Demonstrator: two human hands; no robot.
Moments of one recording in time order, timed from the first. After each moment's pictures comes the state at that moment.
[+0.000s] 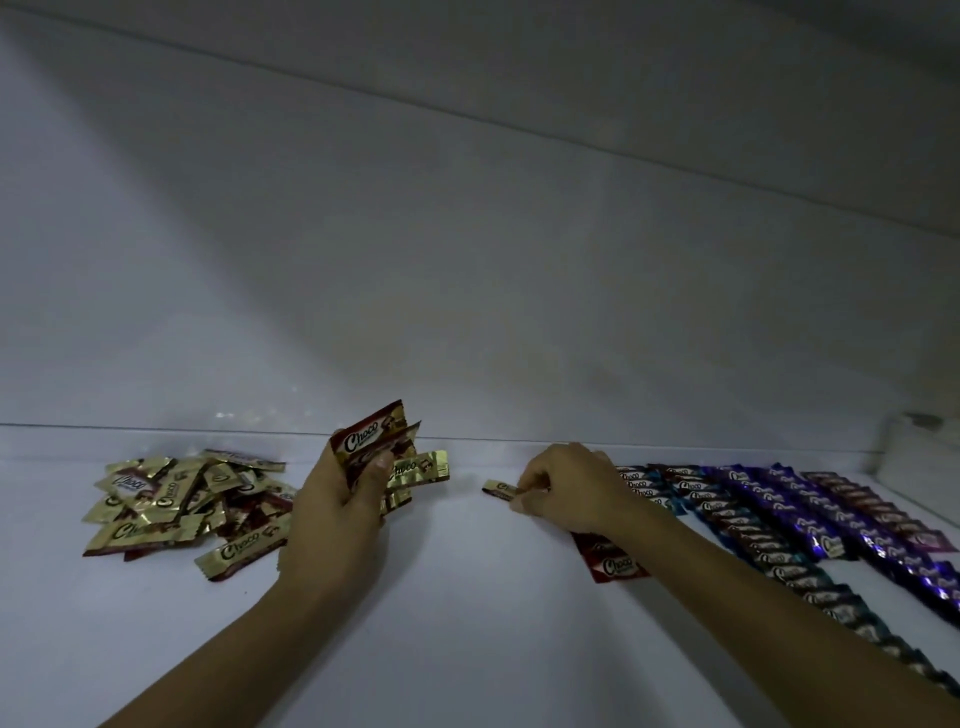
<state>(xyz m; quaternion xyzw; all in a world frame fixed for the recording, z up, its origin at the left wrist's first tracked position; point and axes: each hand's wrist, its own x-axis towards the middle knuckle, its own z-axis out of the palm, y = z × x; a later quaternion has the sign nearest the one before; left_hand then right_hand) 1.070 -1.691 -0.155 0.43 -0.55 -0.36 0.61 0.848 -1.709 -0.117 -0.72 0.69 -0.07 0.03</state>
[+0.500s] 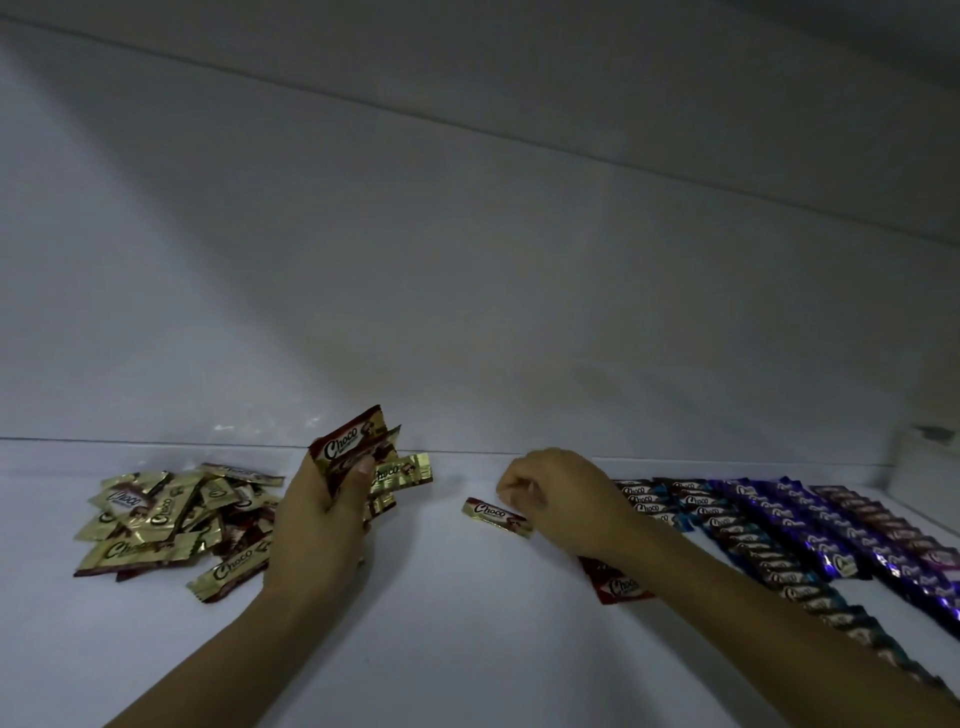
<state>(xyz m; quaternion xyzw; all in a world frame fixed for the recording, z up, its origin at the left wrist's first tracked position) 1.077 -1.699 -0.152 0.44 -0.53 -0.35 0.63 0.859 -1.704 -0.114 -0.78 0.60 -0.17 0.00</state>
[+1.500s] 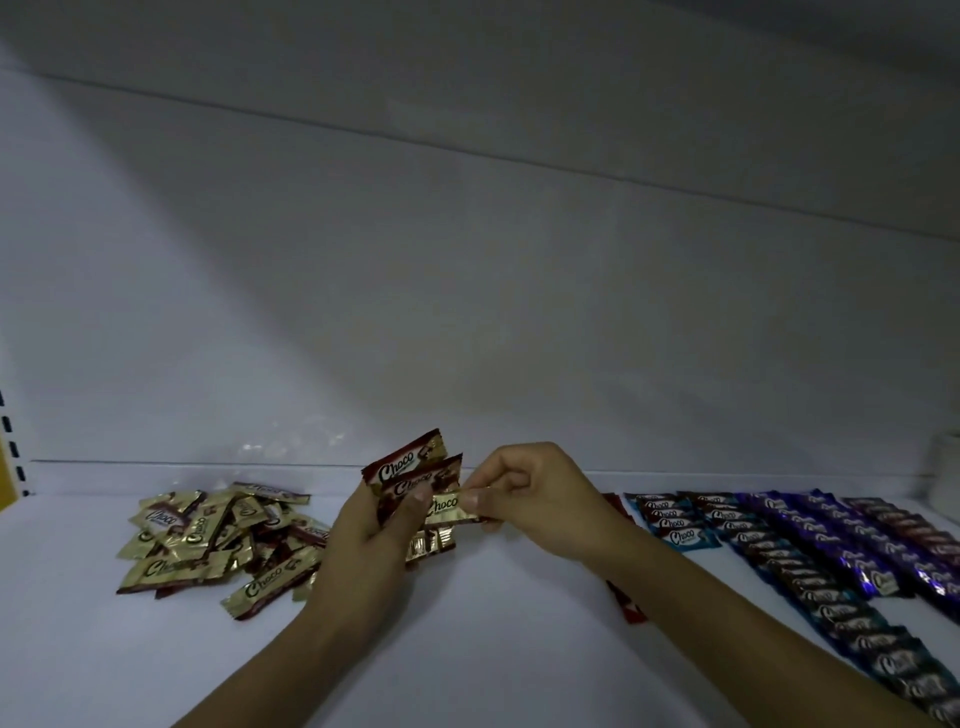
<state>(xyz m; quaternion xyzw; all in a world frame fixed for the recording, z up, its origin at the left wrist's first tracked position) 1.071 -1.693 -0.150 0.39 -0.55 -0.45 0.59 0.906 -1.692 -0.096 -0.70 0.52 -0.38 0.31</state>
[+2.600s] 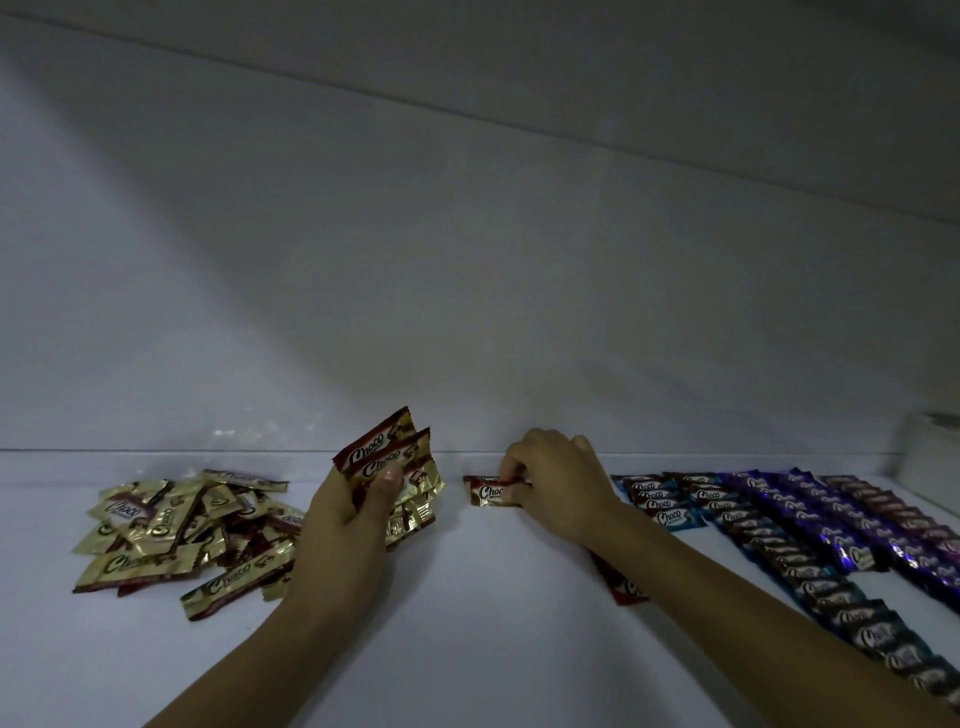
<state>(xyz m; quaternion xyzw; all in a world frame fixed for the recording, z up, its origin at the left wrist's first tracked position) 1.071 -1.702 -0.158 0.43 -0.53 -0.41 0.60 0.869 -1.734 -0.126 -0.75 0.64 -0.14 -0.08</state>
